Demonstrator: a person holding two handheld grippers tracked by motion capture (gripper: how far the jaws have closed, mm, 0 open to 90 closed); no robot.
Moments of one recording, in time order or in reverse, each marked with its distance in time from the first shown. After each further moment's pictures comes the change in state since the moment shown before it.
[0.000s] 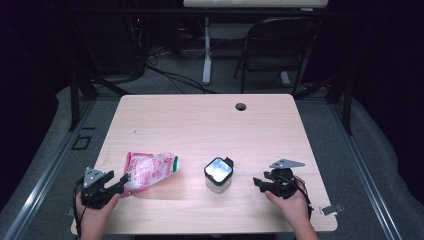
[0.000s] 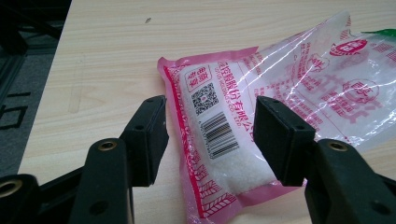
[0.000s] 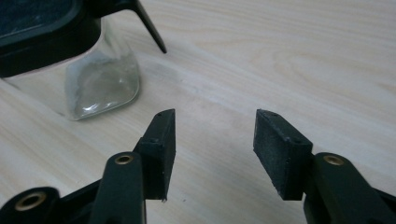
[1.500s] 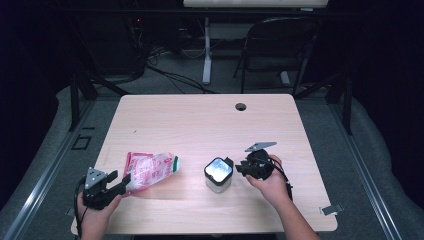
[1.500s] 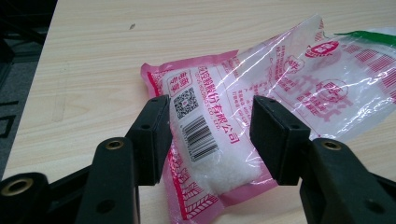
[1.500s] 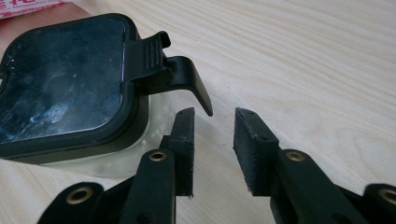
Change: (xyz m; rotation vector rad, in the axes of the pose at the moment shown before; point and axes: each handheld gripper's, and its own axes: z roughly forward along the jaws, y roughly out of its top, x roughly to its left) left arm -0.007 0.002 -0.003 -0.012 -0.039 0.026; right arm 0.027 0.058 0.043 0.083 0.078 -0.113
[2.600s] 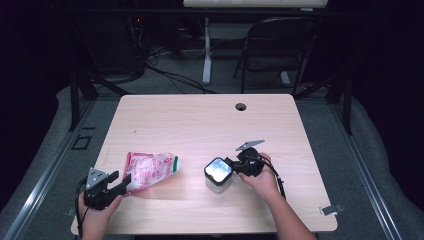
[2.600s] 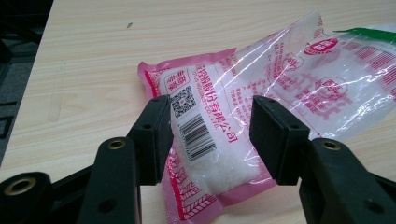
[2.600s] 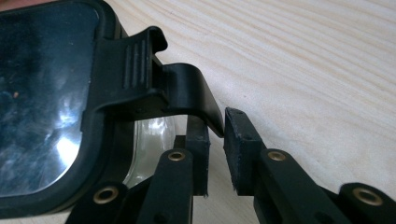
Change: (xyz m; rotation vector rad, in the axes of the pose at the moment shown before) left arm -0.001 -0.001 0.002 0.003 -0.004 0.006; right arm -0.001 0.006 0.037 0.046 0.040 -0.019
